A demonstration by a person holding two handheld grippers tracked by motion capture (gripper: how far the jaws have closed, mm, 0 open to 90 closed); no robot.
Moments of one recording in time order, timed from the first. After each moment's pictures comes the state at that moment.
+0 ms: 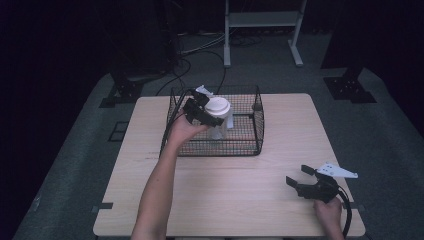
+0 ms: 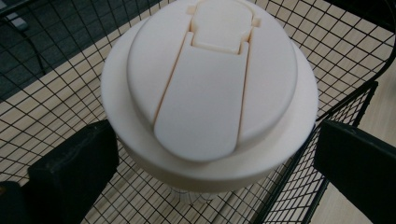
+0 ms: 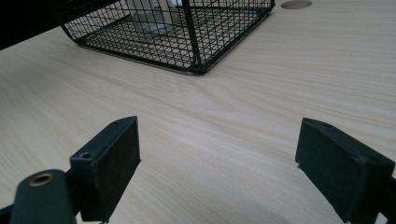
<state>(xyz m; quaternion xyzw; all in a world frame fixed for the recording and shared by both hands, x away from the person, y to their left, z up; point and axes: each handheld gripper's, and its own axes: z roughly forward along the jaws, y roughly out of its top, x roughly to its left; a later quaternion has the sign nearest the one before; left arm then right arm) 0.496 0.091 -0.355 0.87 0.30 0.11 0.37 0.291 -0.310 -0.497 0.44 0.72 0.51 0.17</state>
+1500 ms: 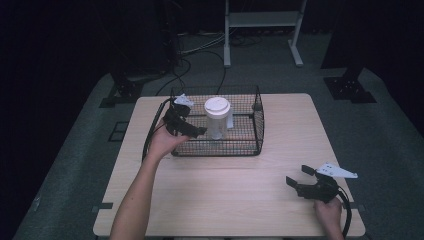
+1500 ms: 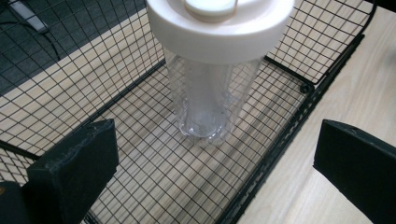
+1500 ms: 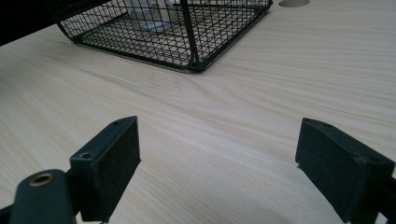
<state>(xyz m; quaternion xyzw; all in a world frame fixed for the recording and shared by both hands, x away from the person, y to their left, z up) 0.454 0.144 -0.354 0.87 0.30 0.14 0.37 0.291 -0.309 -0.497 0.44 0.72 0.51 0.18</state>
